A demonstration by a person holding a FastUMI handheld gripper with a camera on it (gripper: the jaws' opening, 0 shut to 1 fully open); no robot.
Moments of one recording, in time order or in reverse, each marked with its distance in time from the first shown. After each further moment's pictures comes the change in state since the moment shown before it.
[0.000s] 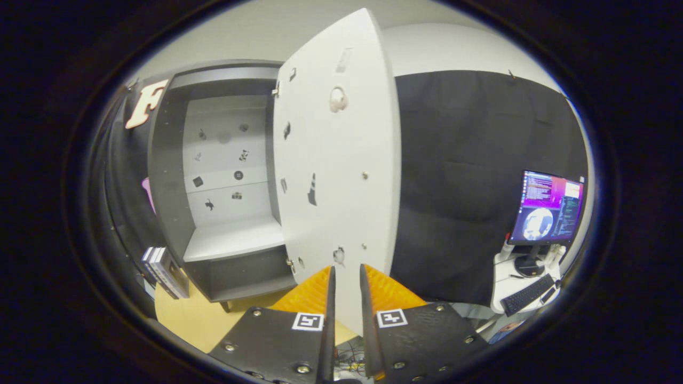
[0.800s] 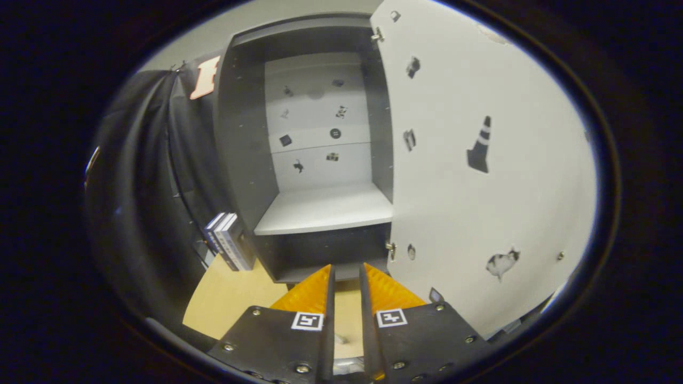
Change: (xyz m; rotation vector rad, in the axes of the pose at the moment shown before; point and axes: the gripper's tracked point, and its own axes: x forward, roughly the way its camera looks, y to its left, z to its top) arm 0.071 0.177 -0.075 -0.136 0.221 0.567
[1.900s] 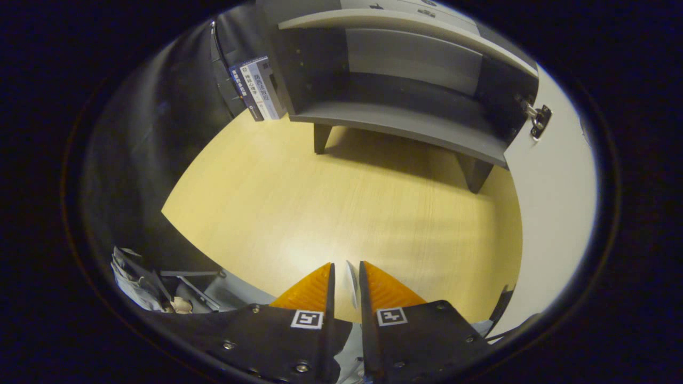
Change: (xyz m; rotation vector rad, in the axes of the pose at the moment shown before) arm 0.111 0.019 -0.284 -0.273 0.669 0.257
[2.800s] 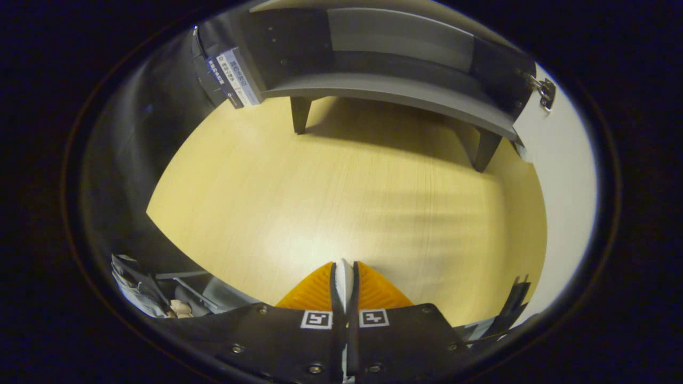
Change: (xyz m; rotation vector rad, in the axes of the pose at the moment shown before) arm 0.027 -0.014 -0.013 0.047 0.061 -0.047
